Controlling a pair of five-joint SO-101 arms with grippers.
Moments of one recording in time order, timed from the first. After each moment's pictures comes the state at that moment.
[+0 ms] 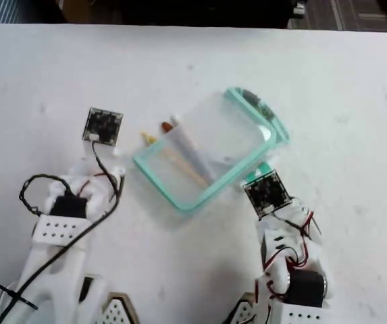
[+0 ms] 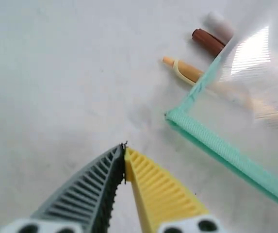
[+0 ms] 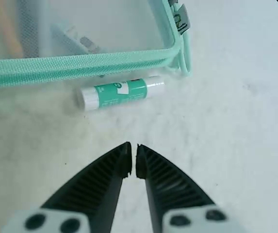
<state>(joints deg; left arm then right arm) -0.9 -45.5 67.5 37.6 -5.8 2.9 -103.3 82.6 68.5 38.5</state>
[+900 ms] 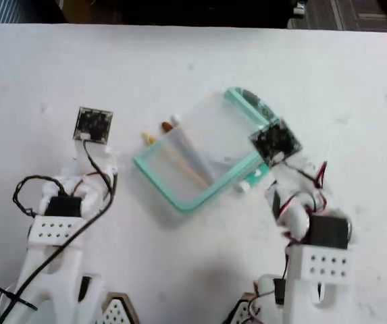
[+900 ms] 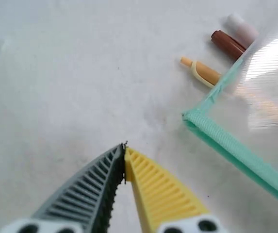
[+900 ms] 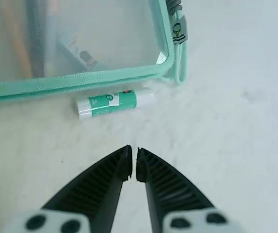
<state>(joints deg) -4.1 -45.5 67.5 37.5 -5.8 3.0 -56.7 45.6 70.7 38.9</state>
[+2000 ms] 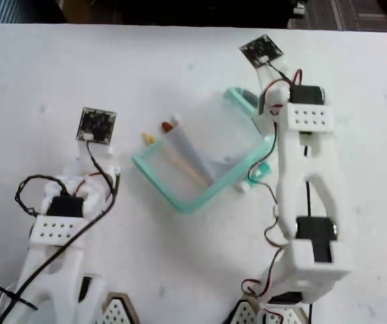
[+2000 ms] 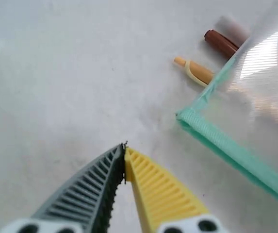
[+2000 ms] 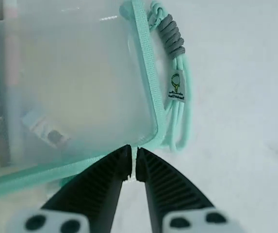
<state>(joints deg) -2.9 -45.5 67.5 37.5 -5.8 -1.1 10.9 -7.0 70.2 33.5</state>
